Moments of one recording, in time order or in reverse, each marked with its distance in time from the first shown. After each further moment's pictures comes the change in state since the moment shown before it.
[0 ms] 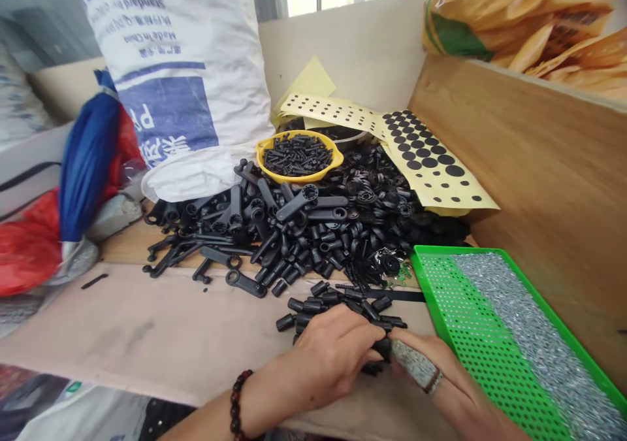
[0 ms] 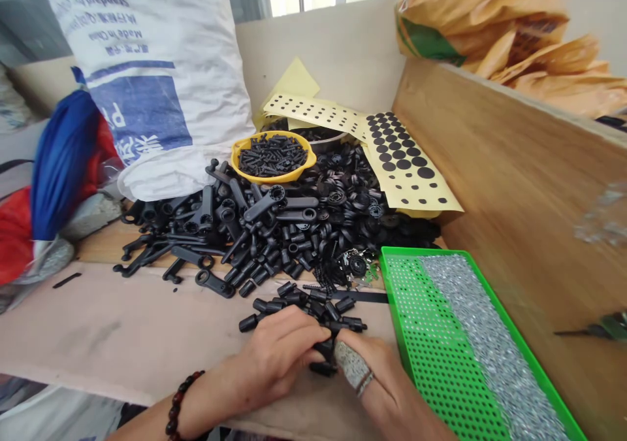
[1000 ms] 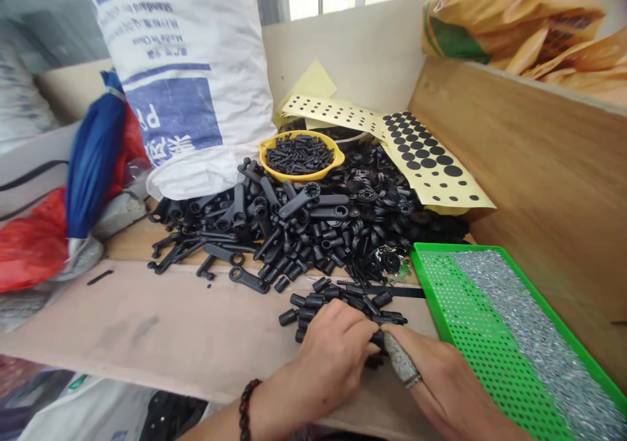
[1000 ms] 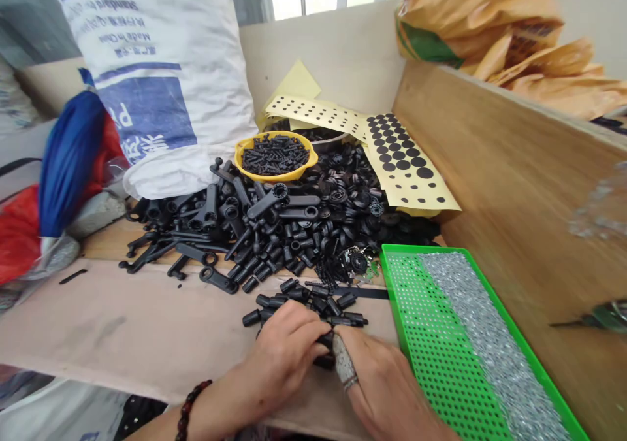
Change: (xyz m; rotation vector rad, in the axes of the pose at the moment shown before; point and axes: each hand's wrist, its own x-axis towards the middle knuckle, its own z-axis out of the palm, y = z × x) left_hand -0.007 0.008 0.020 0.082 -0.001 -0.194; right_hand -0.011 0.002 0.008 -0.452 0.021 -0.099
